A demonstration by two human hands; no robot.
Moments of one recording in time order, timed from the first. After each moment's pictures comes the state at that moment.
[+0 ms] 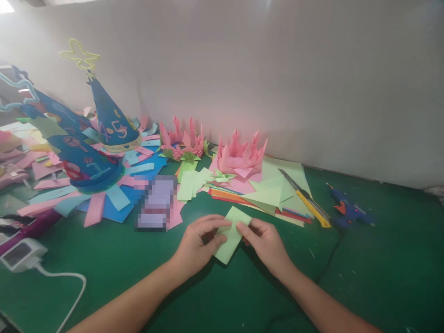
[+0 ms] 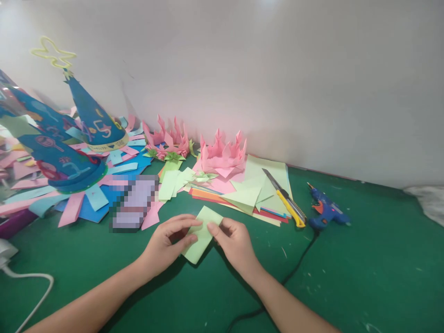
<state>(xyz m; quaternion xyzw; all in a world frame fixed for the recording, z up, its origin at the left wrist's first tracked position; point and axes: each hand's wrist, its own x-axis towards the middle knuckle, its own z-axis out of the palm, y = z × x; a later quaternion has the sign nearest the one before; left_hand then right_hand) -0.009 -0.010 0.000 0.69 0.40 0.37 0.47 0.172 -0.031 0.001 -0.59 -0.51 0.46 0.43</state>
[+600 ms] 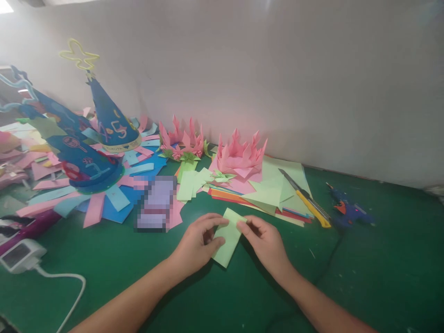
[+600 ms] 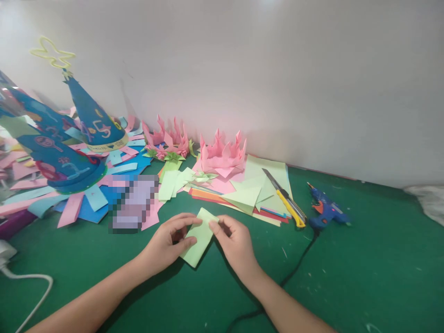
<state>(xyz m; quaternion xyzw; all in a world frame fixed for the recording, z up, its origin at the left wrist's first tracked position) -0.012 -0.006 -0.002 0.71 0.44 0.28 0.47 0.175 -0.031 -0.007 -0.61 -0.56 0.36 0.43</state>
